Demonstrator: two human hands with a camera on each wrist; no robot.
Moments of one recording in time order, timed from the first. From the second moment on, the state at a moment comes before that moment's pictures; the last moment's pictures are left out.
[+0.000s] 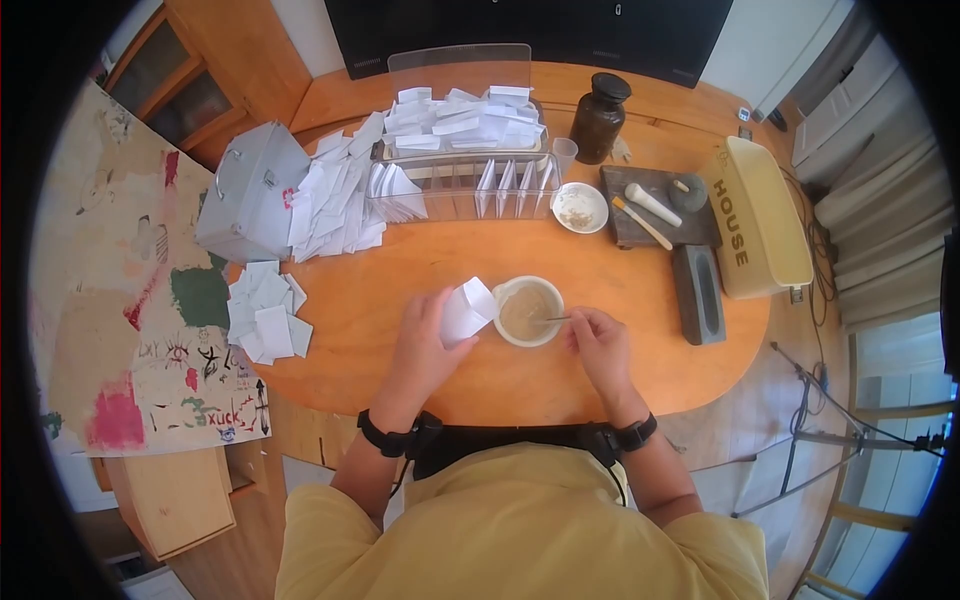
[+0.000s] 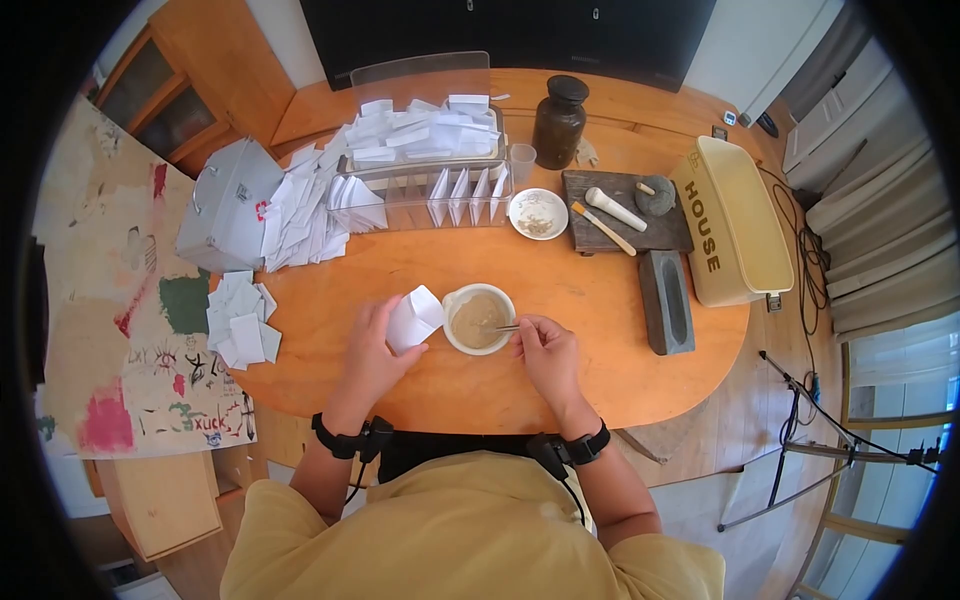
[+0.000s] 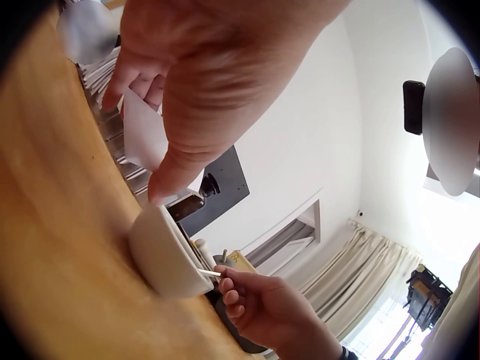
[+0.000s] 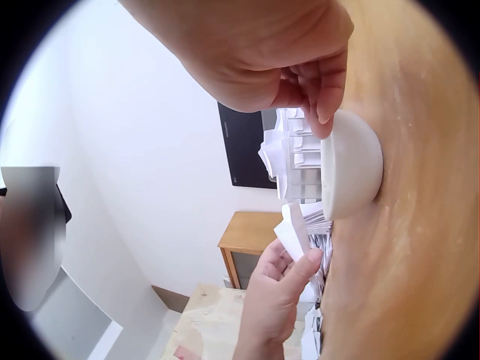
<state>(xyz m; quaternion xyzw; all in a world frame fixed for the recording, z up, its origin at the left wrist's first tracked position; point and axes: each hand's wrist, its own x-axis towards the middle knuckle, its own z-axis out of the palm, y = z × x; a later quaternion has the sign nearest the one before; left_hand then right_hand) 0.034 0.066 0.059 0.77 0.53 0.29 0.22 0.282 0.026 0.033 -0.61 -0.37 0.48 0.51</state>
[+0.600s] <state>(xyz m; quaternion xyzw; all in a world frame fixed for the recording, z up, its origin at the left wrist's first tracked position) 0.042 0.061 0.056 0.78 0.50 0.28 0.24 0.303 0.035 0.054 -0.56 -0.32 0.51 0.57</state>
